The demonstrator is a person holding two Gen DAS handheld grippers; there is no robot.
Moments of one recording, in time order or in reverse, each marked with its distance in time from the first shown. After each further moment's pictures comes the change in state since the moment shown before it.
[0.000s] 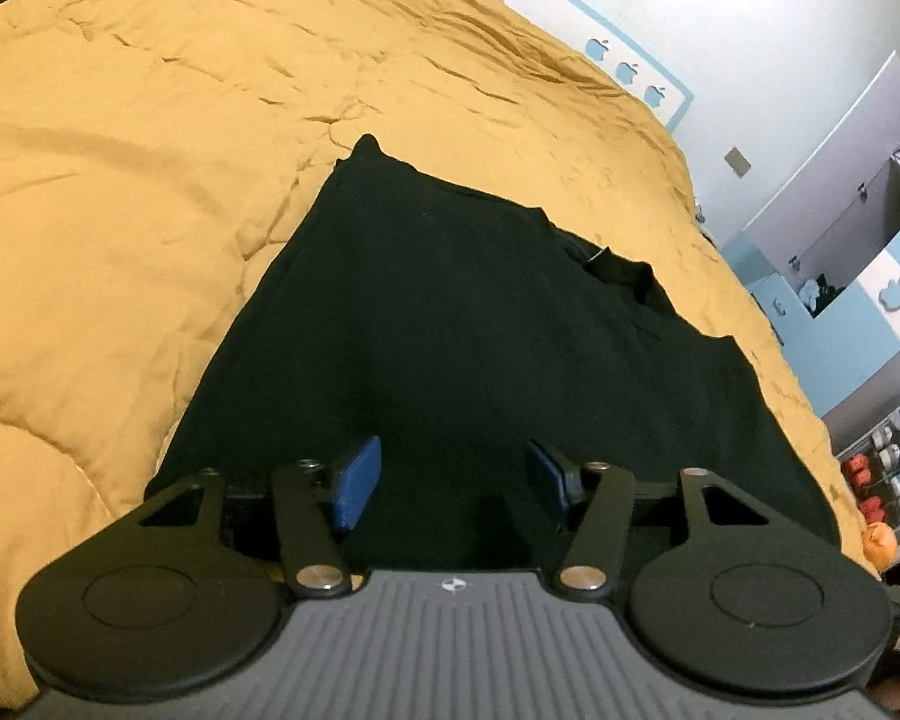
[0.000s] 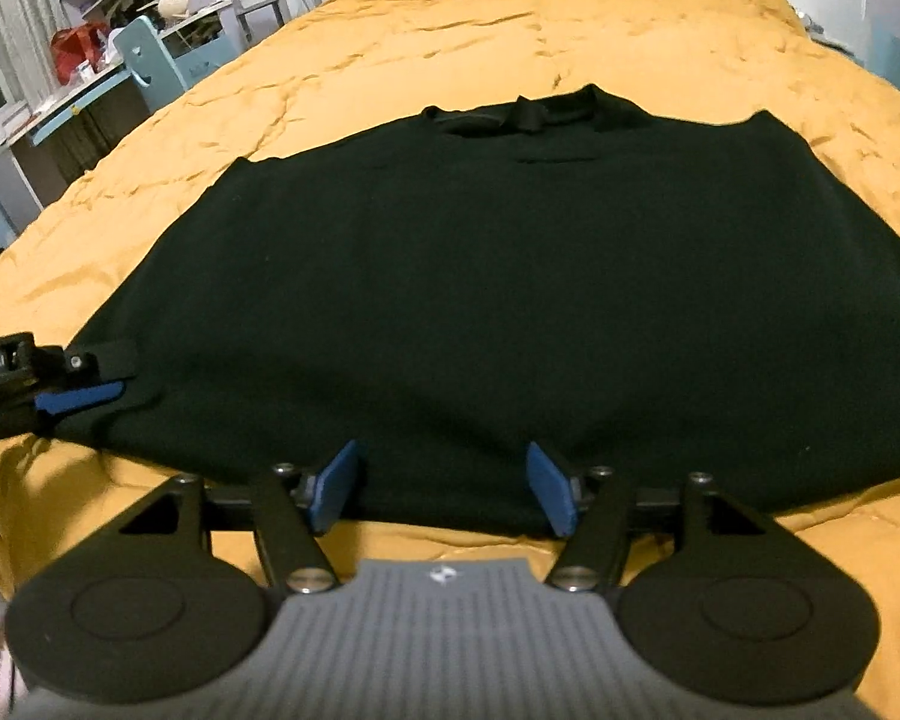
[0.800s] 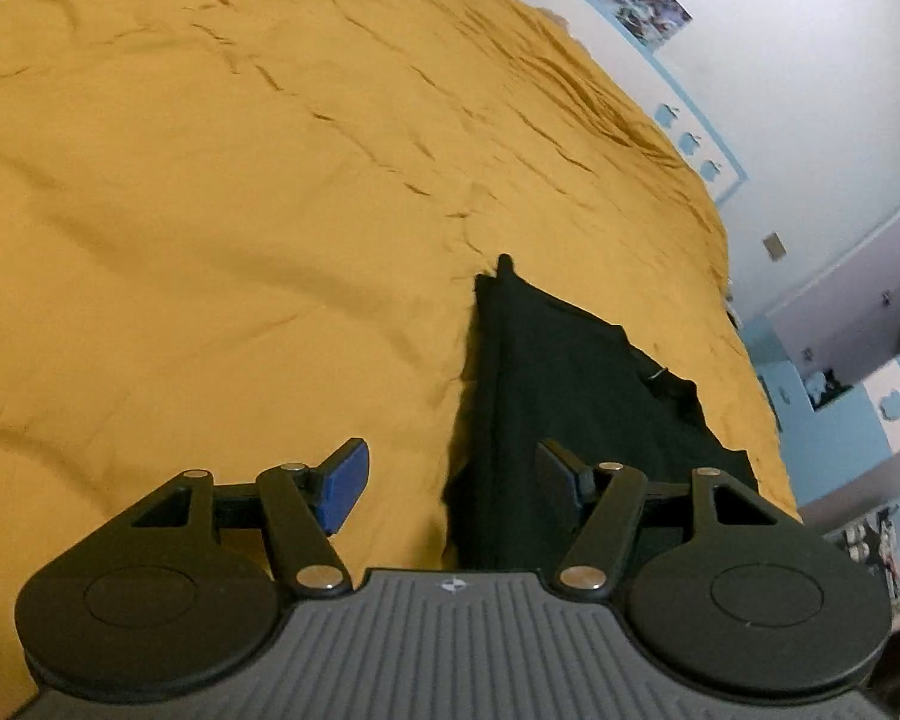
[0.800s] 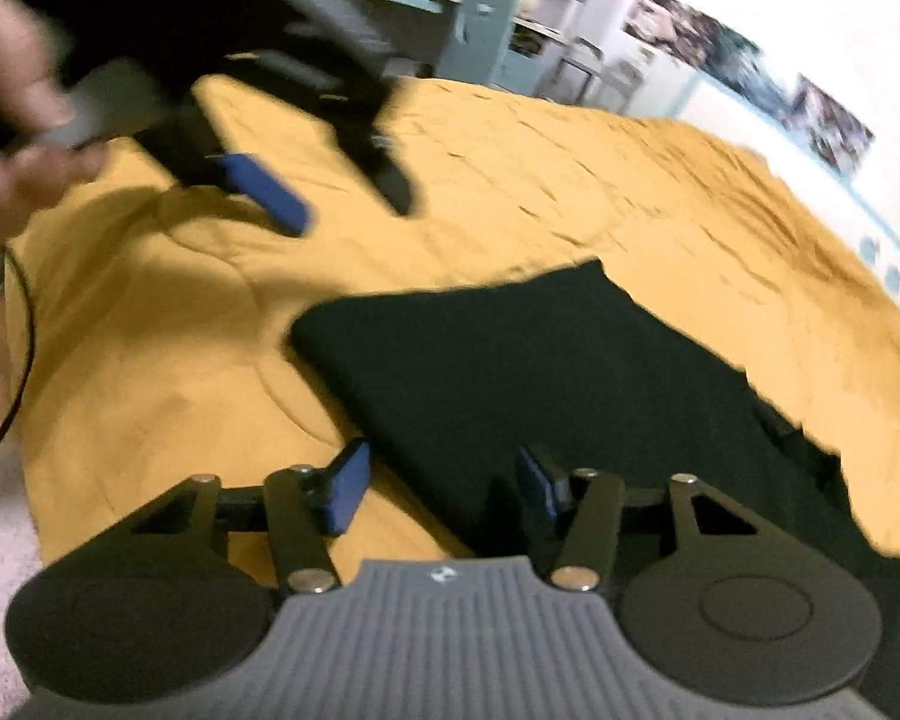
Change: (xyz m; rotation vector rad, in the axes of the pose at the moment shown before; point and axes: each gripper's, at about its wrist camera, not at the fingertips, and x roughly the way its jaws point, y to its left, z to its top) left arm -0.043 0.101 0.077 -0.169 0.000 -0.010; right arm 0.012 0.223 -0.031 -0.823 -0.183 0.027
